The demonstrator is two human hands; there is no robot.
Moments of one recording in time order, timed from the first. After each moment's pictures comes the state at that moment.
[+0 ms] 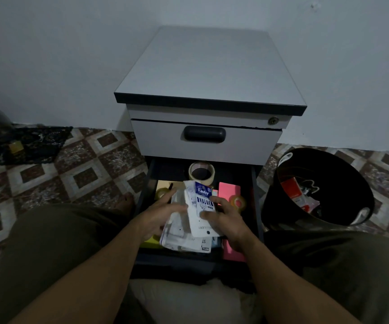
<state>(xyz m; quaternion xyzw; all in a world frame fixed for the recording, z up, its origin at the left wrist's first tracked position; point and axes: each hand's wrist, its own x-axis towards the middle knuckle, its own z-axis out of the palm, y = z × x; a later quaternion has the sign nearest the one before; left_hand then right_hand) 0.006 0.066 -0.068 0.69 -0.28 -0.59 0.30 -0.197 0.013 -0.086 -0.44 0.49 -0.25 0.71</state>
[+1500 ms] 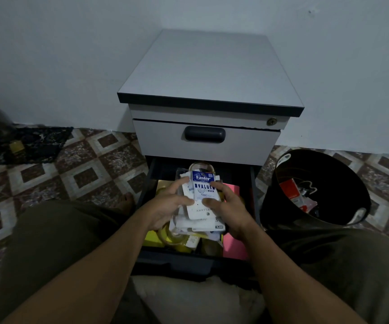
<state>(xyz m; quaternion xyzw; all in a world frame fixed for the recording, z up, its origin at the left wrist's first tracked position) -0.013 0.056 -0.036 0.60 -0.27 -0.63 0.41 -0.195 0.007 -0.047 -0.46 0.46 -0.27 0.71</state>
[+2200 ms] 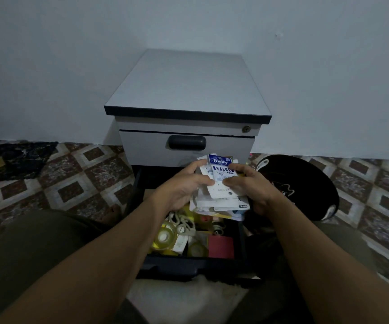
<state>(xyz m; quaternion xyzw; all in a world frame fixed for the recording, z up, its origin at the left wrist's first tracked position) -0.079 0.019 0.037 0.55 -0.33 -0.64 0.43 -0.262 -0.032 0.031 -0.49 0.49 -0.29 0.66</state>
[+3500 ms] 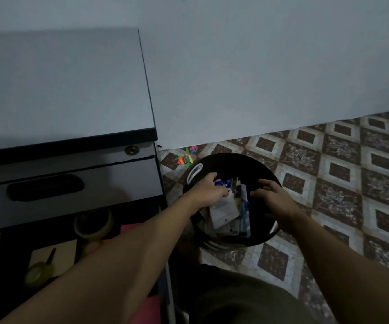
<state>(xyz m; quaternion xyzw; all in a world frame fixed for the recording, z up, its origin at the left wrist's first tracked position) -0.298 -0.196 -0.049 0.60 -0.53 -0.57 0.15 -0.498 -0.164 -0.056 -0.39 0.68 -0.33 0.52</state>
